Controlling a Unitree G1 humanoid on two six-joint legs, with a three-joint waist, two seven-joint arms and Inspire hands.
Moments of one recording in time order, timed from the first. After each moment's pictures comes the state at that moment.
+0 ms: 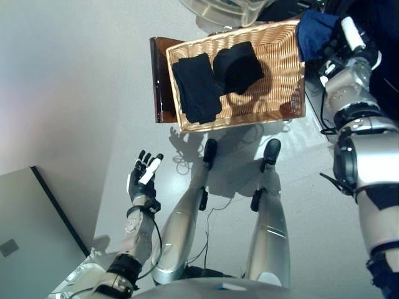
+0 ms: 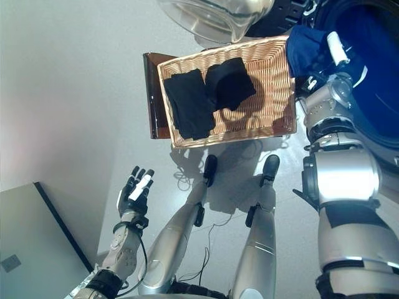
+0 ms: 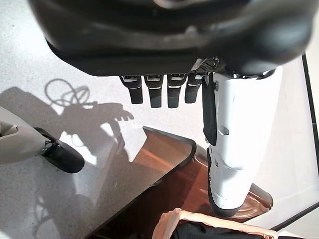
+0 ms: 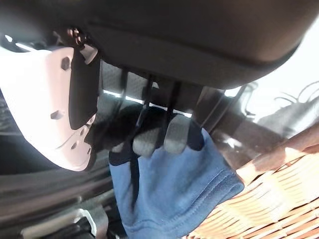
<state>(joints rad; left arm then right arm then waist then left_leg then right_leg) -0.08 0.13 -0.24 0.55 -0.84 -0.39 0.19 -1.39 -0.61 0.12 1.44 0.93 -0.15 -0.32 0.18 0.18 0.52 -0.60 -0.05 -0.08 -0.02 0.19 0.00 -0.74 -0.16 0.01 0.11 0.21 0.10</state>
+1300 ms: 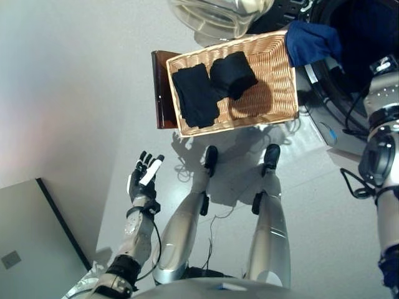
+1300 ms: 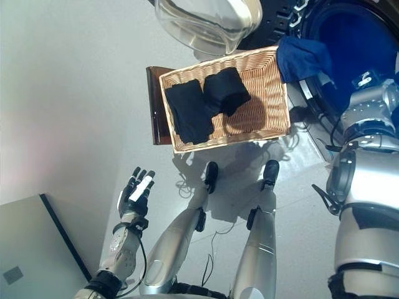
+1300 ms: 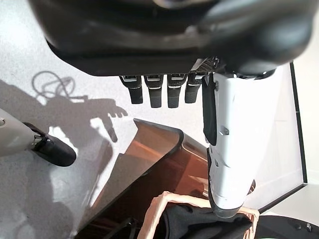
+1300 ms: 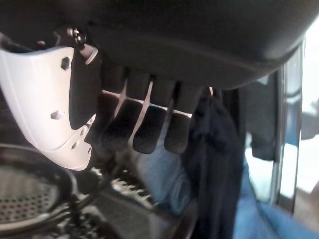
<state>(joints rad) -0.07 0.13 -0.24 0.55 -0.84 -0.38 0.17 -1.38 -0.76 -0.03 1.49 1.00 -0.21 -0.42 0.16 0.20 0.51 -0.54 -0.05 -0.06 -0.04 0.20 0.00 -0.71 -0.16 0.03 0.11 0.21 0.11</state>
